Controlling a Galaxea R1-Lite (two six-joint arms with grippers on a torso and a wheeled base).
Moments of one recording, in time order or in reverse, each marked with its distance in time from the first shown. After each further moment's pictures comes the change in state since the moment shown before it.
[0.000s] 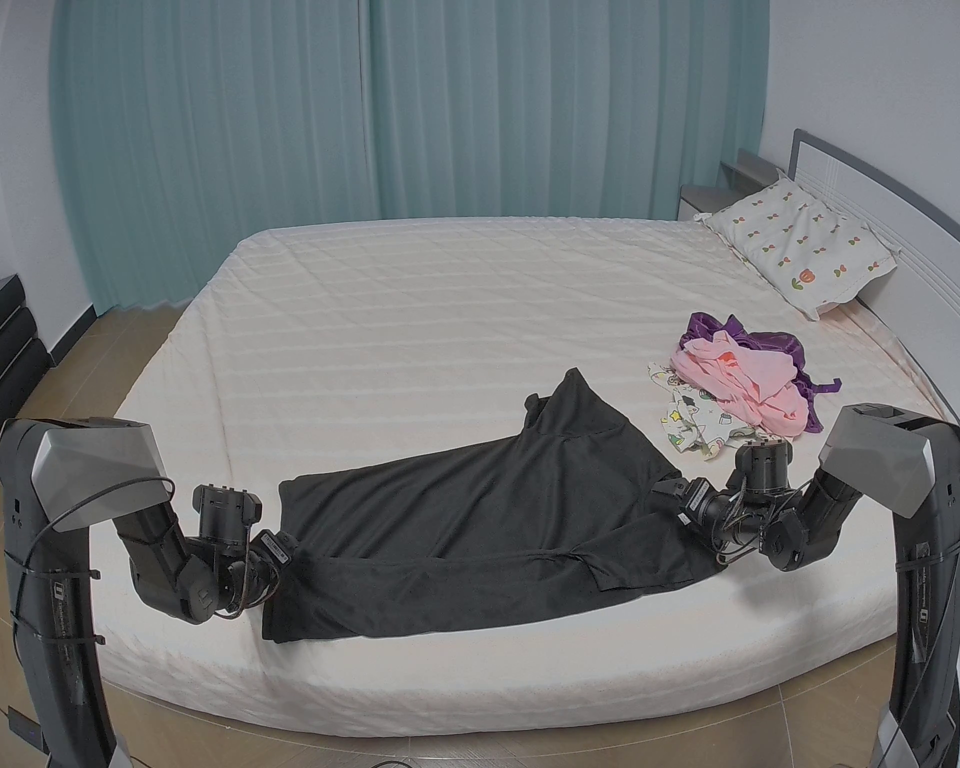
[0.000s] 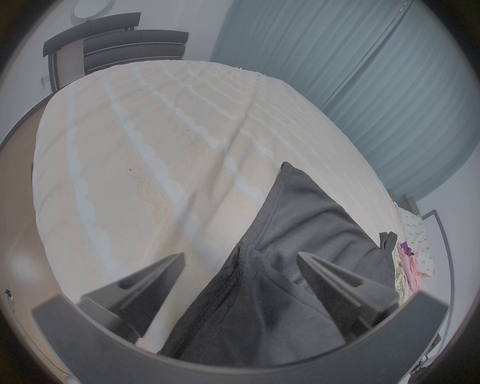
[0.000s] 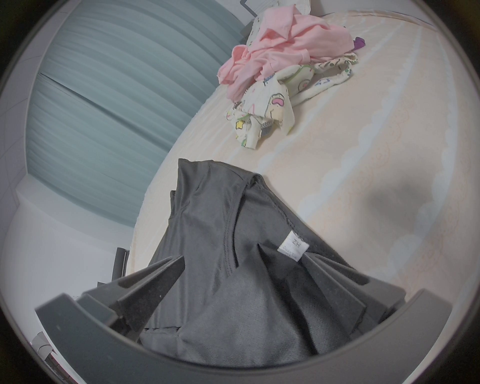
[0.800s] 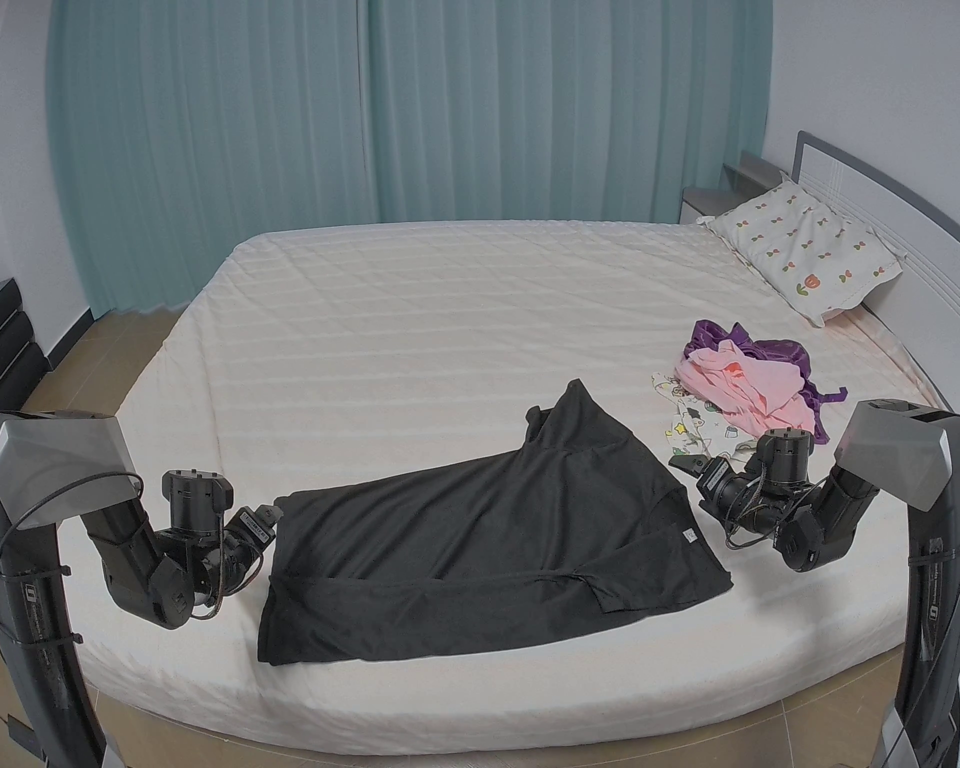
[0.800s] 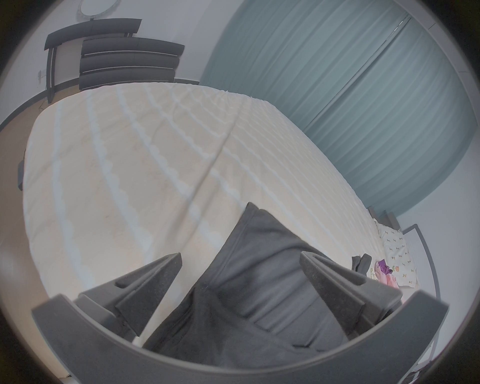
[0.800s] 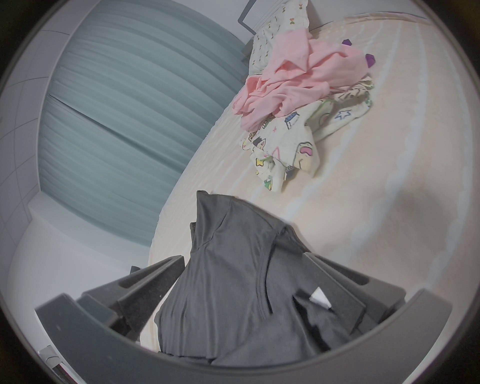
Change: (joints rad) left arm 0.020 -0.118 0.113 -0.150 -0.012 0.000; right arm -0.026 -0.056 0.079 -0.167 0.000 0.080
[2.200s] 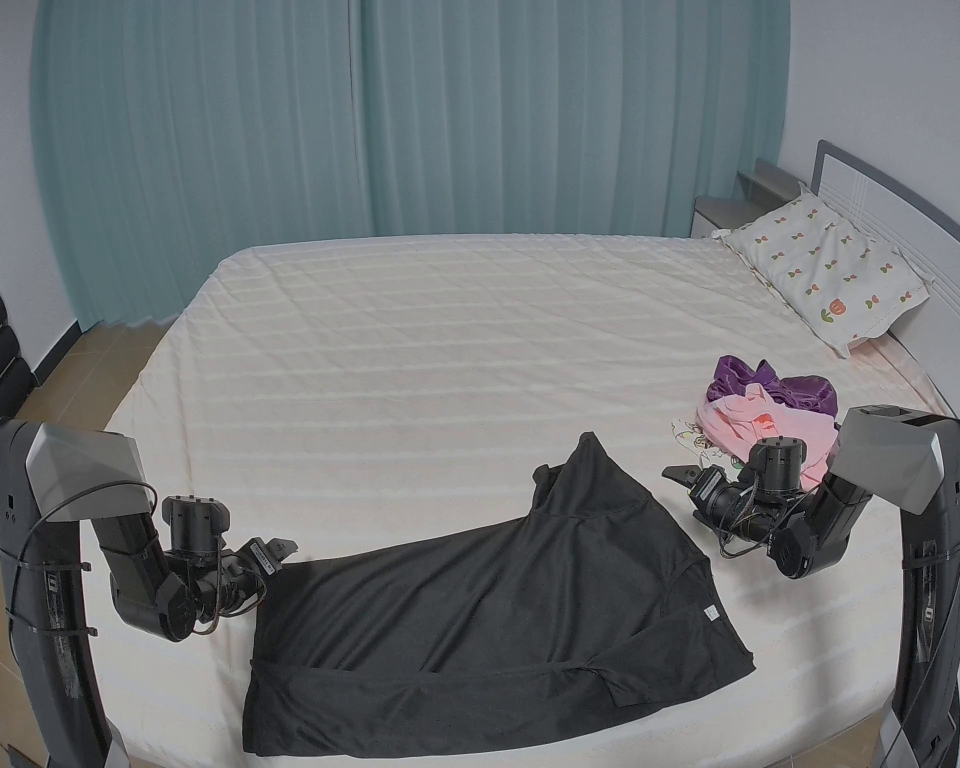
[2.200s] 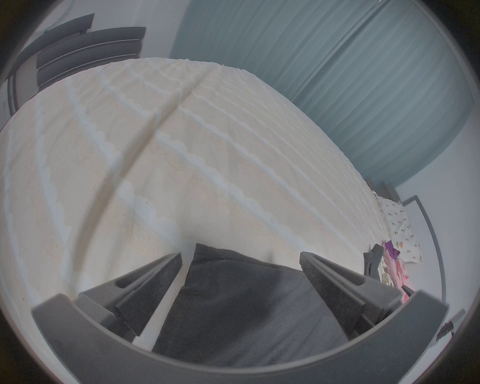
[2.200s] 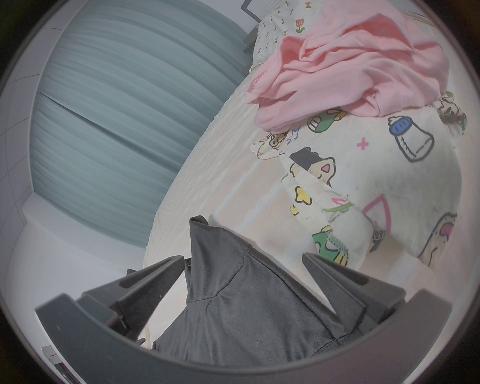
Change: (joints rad) left arm 0.053 0.121 0.018 -0.069 -0.197 0.166; right arm 0.016 0.026 0.005 0.000 -0.002 -0.004
